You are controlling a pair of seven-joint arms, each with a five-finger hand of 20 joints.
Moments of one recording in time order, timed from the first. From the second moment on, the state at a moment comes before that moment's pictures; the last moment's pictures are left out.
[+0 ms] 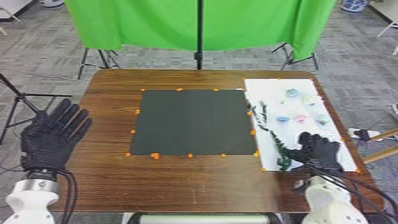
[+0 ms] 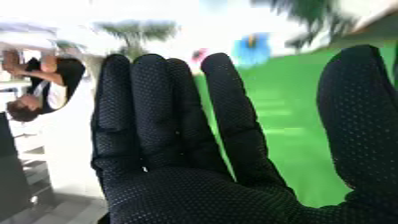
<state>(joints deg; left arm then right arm) 125.4 -69.2 -107.2 -121.4 18.4 3.1 6.5 -120.8 -68.4 86.2 -123.9 -156.3 -5.3 31.9</state>
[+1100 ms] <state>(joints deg) 125.5 -68.8 -106.0 -122.9 11.7 12.2 8.3 -121.1 -69.6 80.8 -120.5 -162.3 1.4 30.3</state>
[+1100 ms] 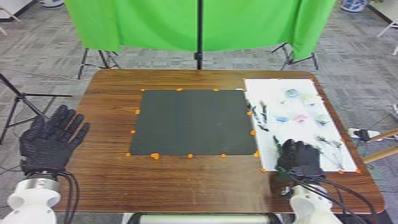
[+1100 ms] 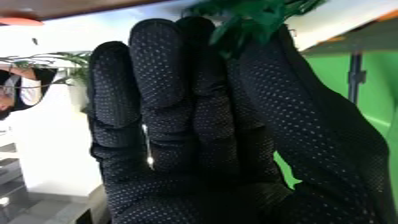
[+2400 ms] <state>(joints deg) 124.3 -67.6 -104.4 -122.3 11.5 12.2 8.9 -95.1 -78.7 58.4 -110.7 -138.2 16.3 28.2</state>
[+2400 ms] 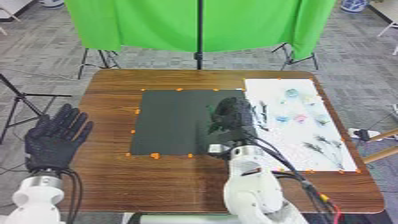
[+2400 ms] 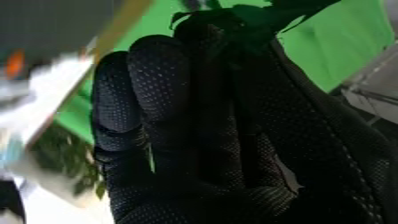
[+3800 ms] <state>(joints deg) 120.8 -62.2 -101.6 -117.4 11.7 5.3 5.0 -87.2 -97.3 48.4 -85.1 -161.0 10.5 27.2</state>
